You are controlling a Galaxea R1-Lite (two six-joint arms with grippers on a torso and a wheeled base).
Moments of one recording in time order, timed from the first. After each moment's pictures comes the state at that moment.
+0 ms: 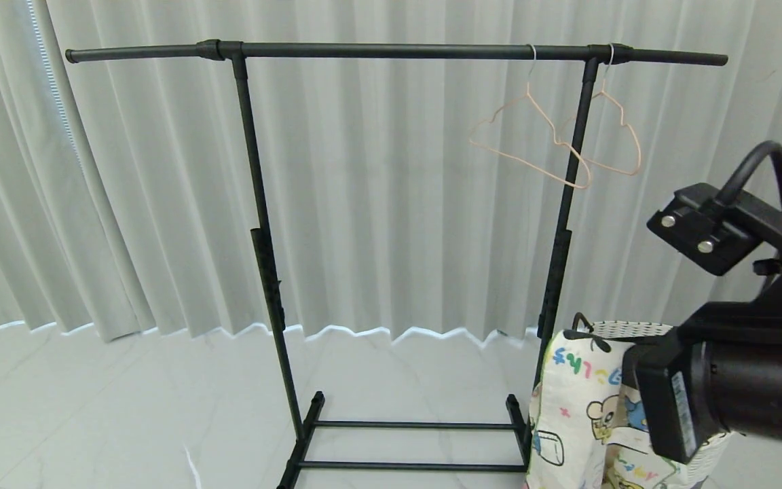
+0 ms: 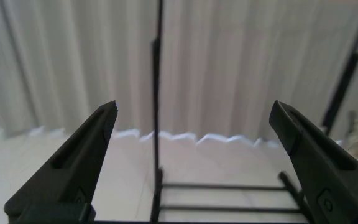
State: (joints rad) left arm -0.01 0.00 -0.17 -0.01 -0.11 0.01; right arm 1.09 1.35 -1.08 0.28 -0.32 0.35
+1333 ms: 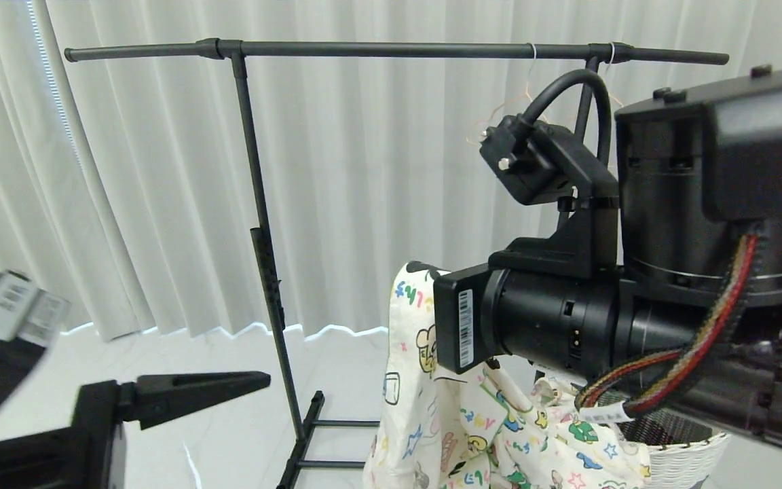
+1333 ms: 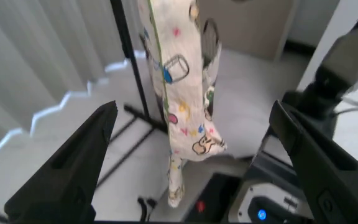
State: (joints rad) left arm -0.87 1.02 -0.60 -0.11 -0.15 0.01; right arm 1.17 1.63 -1.25 -0.09 -0.31 0.35
